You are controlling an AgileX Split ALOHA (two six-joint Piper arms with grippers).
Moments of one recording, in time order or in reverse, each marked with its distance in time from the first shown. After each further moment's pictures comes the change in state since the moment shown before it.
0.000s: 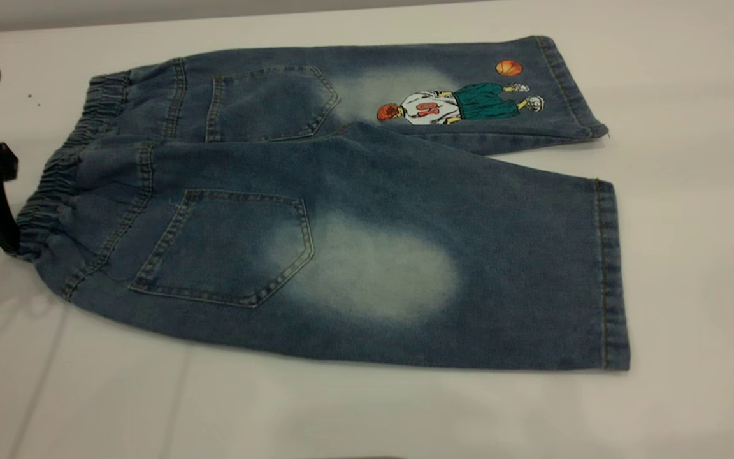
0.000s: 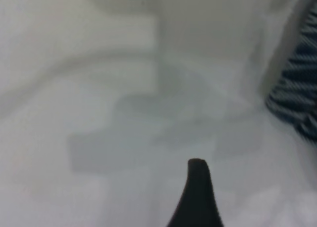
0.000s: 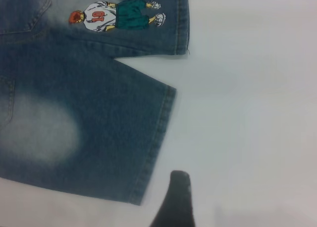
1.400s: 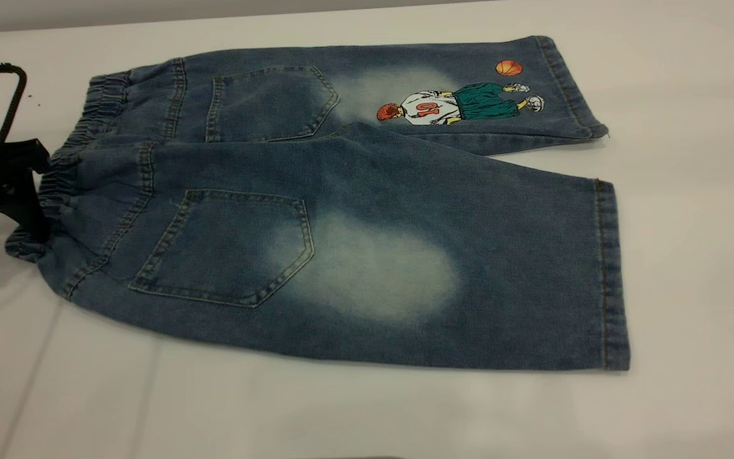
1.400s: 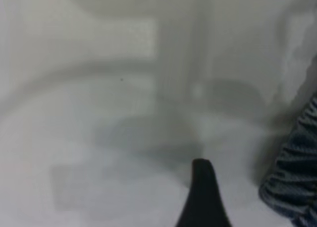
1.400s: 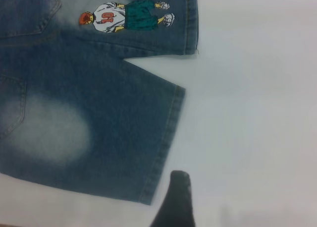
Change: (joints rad) left arm 0.000 0.134 -0.115 -0.077 -0.016 0.010; right arm 0.000 0.000 0.000 0.029 0.000 -0.001
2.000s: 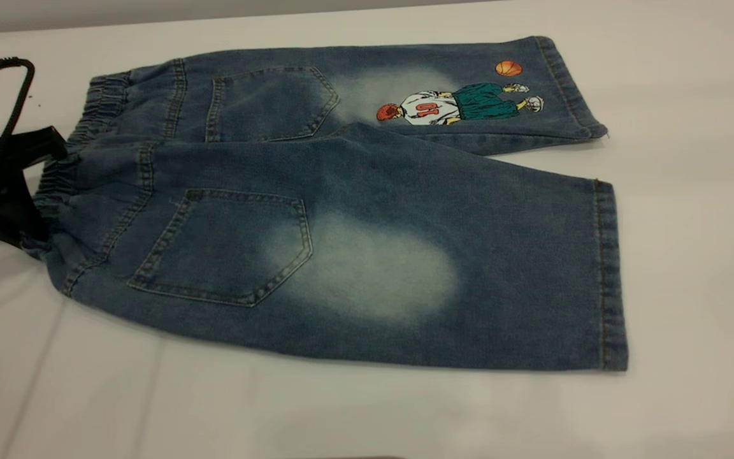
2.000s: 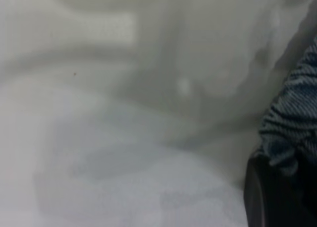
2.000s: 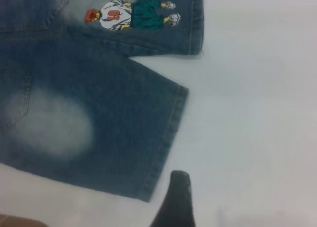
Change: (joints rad) left arm -0.008 0.030 -0.029 -0.111 0.011 0.008; right arm 0.000 0.006 -0.035 0.015 0.030 -0.056
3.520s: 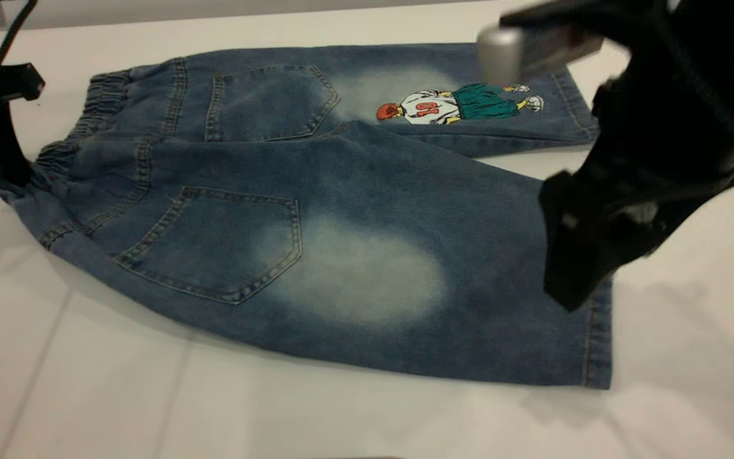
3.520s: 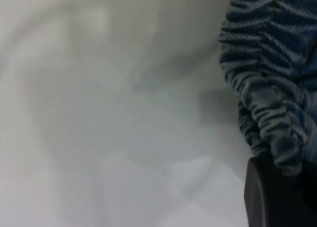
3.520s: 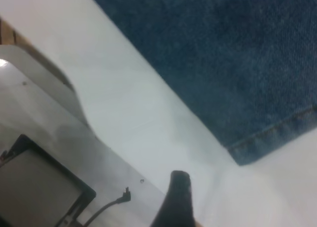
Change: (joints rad) left arm 0.006 -0.038 -0.249 0.038 0.391 0.269; right arm 0.461 1.007 -0.062 0.105 -0.281 -0.257
